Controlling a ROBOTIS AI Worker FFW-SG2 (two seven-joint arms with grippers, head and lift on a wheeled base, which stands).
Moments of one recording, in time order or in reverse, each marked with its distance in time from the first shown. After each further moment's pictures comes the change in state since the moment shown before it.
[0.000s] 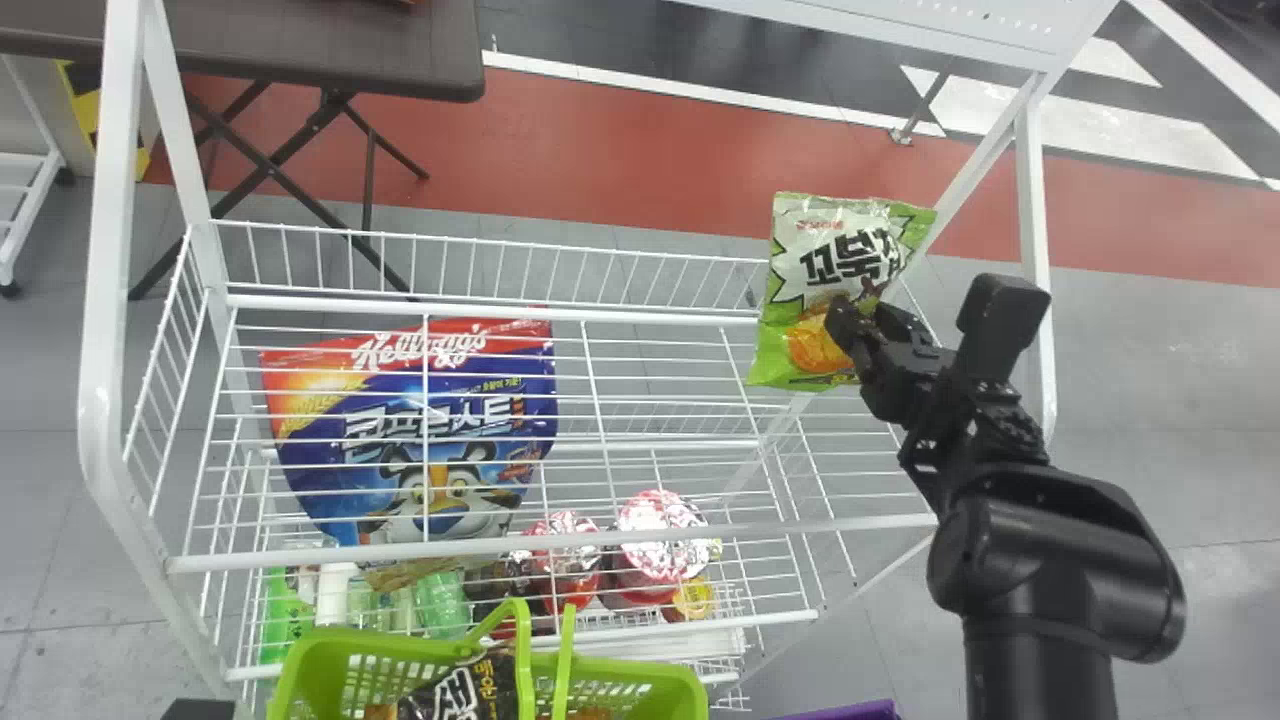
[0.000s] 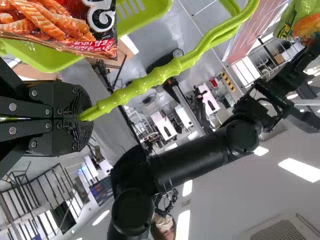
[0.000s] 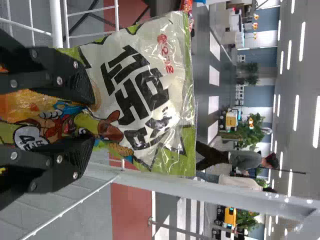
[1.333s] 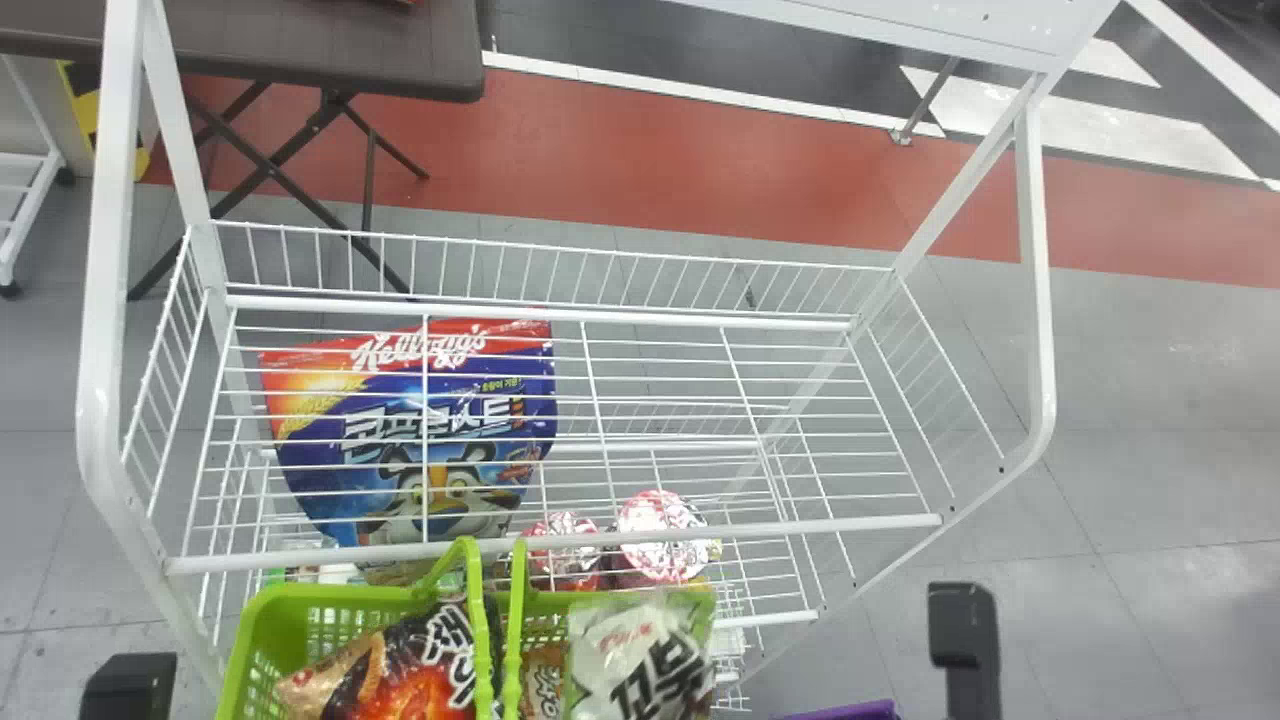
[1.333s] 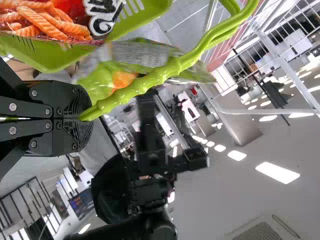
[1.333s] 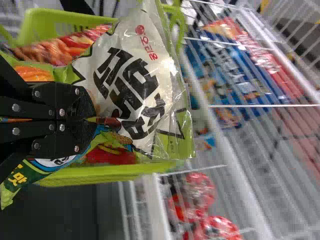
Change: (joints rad) left arm -0.029 -0.030 0.075 0.000 0.058 -0.007 0.009; right arm 0.621 0.098 -0.056 -0.682 -0.557 1.056 0.157
